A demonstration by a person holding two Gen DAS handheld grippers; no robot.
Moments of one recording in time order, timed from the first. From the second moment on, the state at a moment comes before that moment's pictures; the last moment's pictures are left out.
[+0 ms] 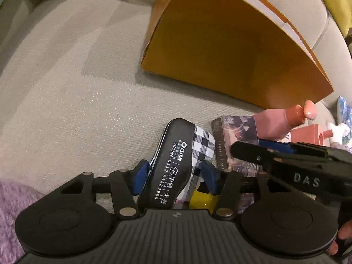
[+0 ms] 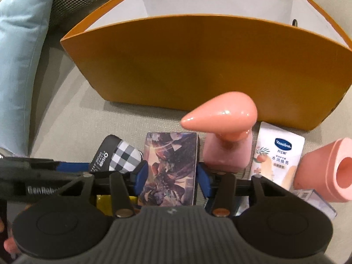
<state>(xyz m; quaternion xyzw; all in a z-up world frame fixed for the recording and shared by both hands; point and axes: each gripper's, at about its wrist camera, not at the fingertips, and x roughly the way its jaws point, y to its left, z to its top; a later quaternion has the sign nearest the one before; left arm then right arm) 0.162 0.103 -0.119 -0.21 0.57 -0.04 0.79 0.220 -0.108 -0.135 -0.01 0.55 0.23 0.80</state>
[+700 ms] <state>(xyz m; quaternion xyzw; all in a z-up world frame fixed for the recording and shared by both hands) 0.138 0.090 -0.083 -0.21 0.55 -0.05 0.81 0.210 -0.142 -0.096 0.09 0.55 0.26 0.79</state>
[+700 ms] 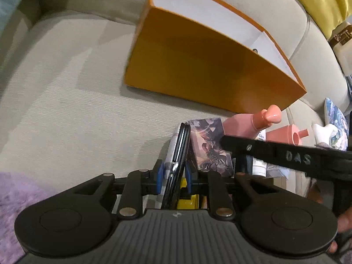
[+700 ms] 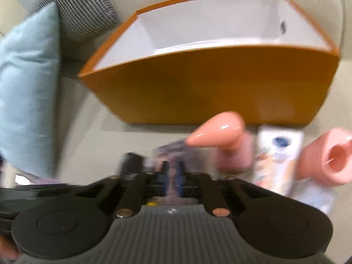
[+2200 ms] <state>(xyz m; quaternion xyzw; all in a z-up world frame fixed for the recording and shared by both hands) 0.115 0.136 -0.100 -0.28 0.49 0.01 0.82 0.227 -0.122 -0.102 -0.02 0.58 0.25 0.78</state>
